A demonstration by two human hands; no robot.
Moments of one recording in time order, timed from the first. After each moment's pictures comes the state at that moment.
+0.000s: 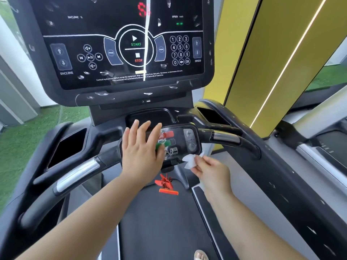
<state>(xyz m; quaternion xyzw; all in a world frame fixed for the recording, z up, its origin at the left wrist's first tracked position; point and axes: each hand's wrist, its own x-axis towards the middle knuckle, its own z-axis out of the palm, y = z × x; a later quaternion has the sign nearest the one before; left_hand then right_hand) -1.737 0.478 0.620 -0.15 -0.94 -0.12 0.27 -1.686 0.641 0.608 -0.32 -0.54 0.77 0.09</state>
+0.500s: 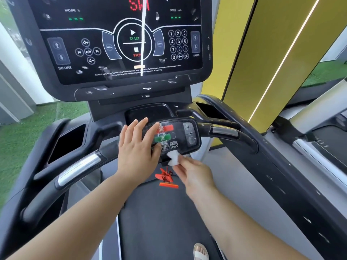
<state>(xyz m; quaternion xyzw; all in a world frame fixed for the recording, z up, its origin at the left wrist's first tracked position) -1.728 0.463 0.619 -0.18 -0.94 -0.14 0.26 -1.675 0.601 0.624 -0.35 -0.43 0.83 -0.03</state>
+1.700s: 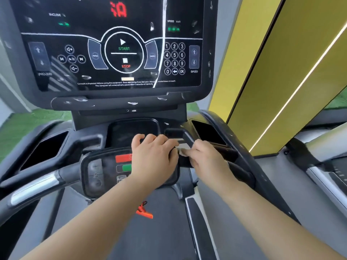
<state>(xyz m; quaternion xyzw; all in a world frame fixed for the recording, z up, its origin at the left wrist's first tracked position) -1.773 0.570 0.641 -0.16 -0.96 -0.08 0.22 -1.771 0.738 0.630 0.24 -0.93 0.22 0.17</state>
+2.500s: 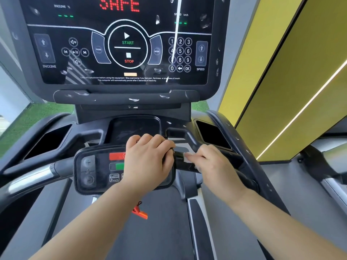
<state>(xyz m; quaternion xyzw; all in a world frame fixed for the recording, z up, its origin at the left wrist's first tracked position) -1.771 0.574 0.636 -0.13 -0.95 -0.09 0.27 -1.774 0.764 0.627 0.28 -0.93 0.17 0.16</state>
